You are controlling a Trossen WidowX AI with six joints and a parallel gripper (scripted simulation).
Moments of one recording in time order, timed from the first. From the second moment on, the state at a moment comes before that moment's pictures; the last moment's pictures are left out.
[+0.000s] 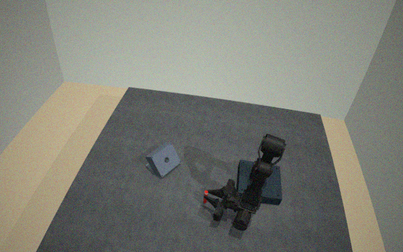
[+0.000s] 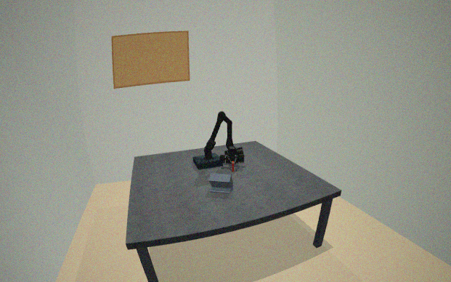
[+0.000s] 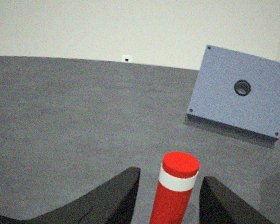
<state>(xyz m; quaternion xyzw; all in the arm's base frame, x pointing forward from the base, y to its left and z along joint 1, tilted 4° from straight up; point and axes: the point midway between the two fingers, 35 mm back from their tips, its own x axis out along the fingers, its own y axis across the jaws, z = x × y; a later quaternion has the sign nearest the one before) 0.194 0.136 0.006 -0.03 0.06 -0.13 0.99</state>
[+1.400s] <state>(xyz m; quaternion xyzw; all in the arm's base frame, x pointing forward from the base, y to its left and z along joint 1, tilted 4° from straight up) 0.204 0.152 0.137 -0.02 0.06 -0.13 0.99</state>
